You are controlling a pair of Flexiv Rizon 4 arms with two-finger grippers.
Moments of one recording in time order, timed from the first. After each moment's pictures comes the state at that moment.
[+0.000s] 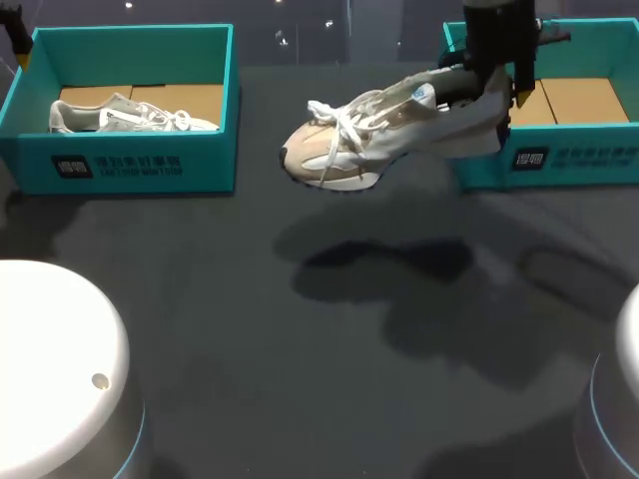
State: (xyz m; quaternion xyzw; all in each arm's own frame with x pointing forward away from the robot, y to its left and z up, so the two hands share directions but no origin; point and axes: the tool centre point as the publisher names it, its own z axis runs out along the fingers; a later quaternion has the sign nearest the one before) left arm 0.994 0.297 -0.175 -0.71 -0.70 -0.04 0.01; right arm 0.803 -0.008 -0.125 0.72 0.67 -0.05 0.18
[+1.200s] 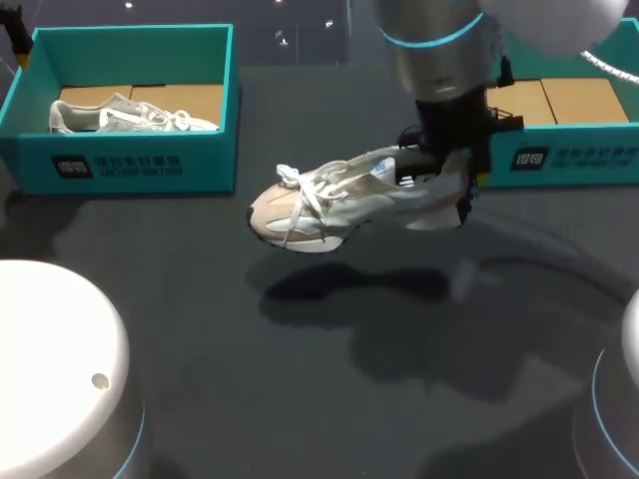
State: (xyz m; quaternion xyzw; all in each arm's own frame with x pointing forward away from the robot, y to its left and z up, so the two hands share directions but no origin) left arm 0.994 0.297 -0.175 -0.71 -0.70 -0.04 0.01; right arm 0.738 0.038 -0.194 0.74 0.65 -0.07 0.15
